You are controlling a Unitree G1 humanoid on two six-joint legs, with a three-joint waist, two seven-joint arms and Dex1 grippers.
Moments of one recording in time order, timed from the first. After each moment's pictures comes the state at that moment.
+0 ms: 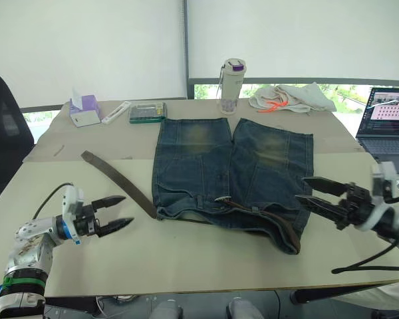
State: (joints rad) left arm -0.27 0.70 0.23 0.50 -0.59 0.06 -1.32; right arm -0.08 -1.10 -0.01 -0.08 1.18 0.20 0.96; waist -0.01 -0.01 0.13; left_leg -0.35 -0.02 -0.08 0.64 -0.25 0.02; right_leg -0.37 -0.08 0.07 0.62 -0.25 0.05
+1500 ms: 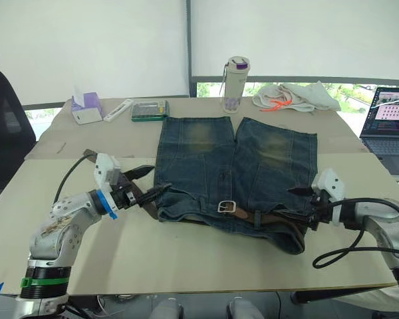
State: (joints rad) left arm -0.26 0.61 0.13 -0.15 -0.61 0.44 -0.96; right arm -0.23 -0.90 -0.02 0.04 0.37 0.32 1.04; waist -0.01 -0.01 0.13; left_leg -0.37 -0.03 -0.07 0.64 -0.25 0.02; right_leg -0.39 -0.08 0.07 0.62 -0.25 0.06
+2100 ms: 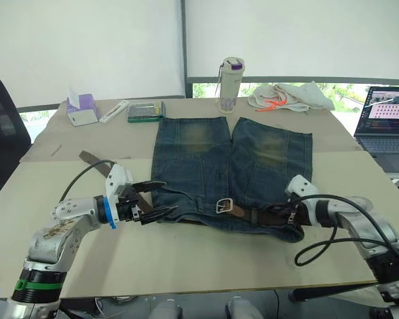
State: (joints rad) left arm -0.22 0.68 0.07 -0.19 -0.57 0.44 -1.04; right arm -0.39 -0.79 0.13 0.16 0.19 0.45 0.96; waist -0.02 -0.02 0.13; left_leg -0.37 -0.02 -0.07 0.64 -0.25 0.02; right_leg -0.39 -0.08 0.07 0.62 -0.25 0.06
